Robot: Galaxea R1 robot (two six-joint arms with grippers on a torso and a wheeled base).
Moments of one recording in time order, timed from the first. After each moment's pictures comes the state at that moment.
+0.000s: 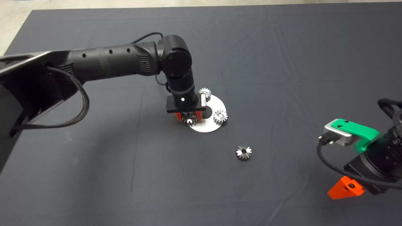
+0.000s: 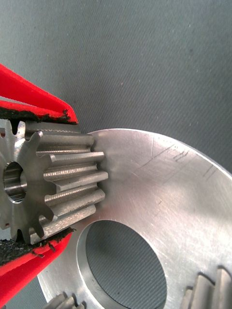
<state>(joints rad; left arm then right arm) -0.36 2.82 -1.48 0.23 1.39 -1.34 0.54 2.17 -0.44 0.10 -1.53 1.32</state>
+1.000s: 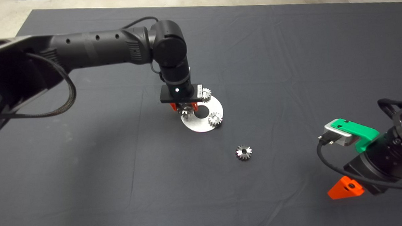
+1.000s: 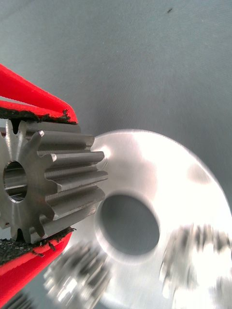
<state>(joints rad) -0.46 2.79 -1.38 0.23 1.41 -1.34 0.54 2.17 -0.44 0.10 -1.53 1.32</state>
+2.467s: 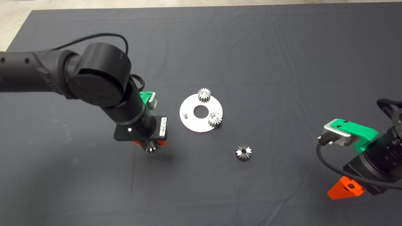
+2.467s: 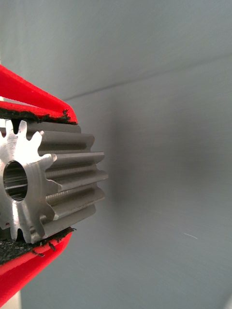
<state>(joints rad) -0.42 2.47 -0.83 0.22 1.49 -1.60 0.54 2.17 -0.44 0.10 -1.53 1.32</state>
